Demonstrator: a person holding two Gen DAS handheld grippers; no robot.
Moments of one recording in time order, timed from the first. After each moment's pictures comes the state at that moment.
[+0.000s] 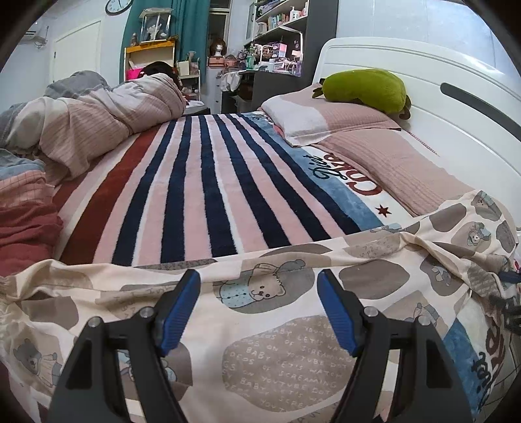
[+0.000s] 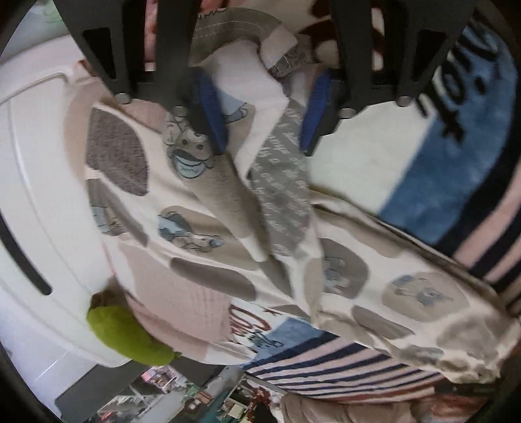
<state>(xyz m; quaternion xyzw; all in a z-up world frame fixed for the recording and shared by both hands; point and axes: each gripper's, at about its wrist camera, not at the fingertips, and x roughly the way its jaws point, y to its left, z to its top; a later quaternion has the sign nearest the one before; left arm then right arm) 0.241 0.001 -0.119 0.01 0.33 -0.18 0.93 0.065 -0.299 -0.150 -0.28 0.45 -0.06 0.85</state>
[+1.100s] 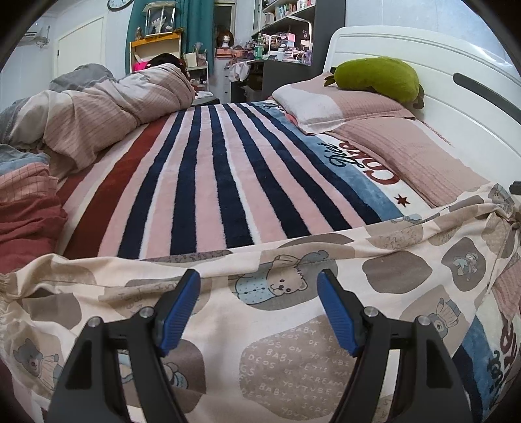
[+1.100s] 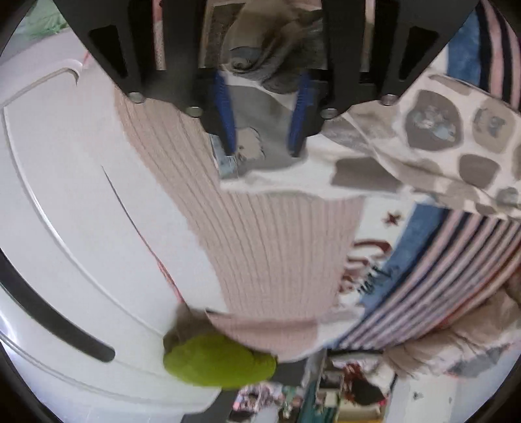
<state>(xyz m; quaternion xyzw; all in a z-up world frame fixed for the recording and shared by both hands) 0.257 0.003 -0.136 0.03 0.36 -0.15 0.92 0.171 -0.430 -0.027 -0.09 0.43 -0.12 0.89</state>
